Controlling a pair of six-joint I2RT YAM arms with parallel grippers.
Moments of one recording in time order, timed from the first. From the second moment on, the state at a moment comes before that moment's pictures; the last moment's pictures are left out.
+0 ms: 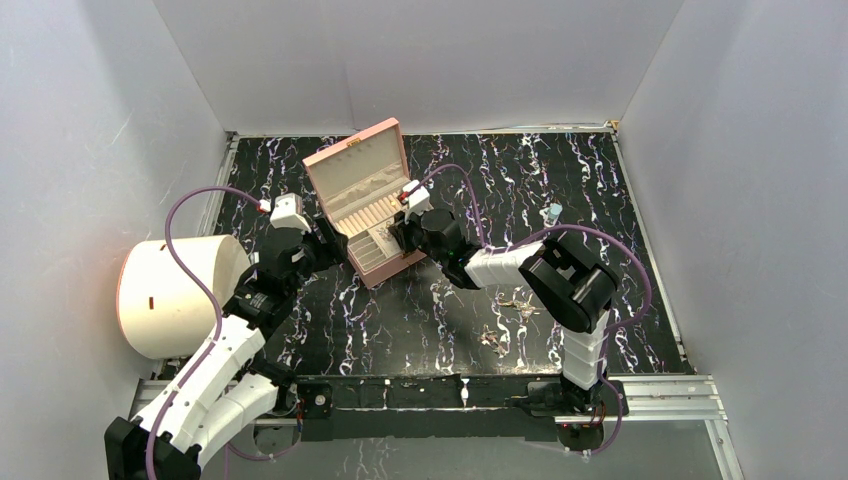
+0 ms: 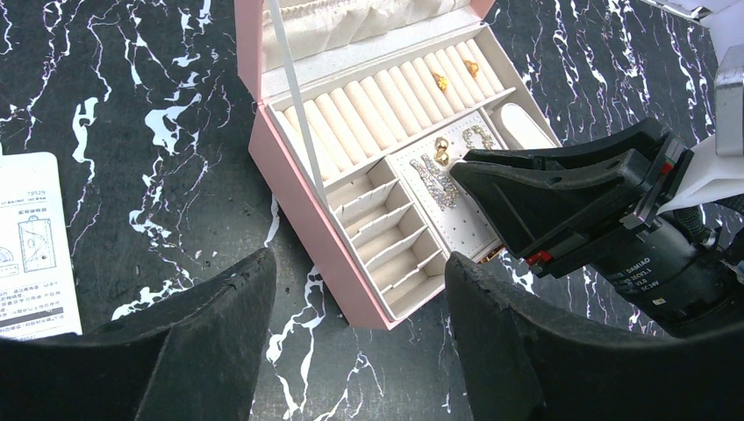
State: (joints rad) left arm -0.42 0.81 0.62 -0.25 -0.23 -0.50; right arm 0.87 1.90 0.99 0.68 0.07 0.12
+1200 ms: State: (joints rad) left arm -0.42 0.81 0.62 -0.26 -0.25 -0.50; right arm 0.86 1.82 0.95 0.61 0.11 0.20
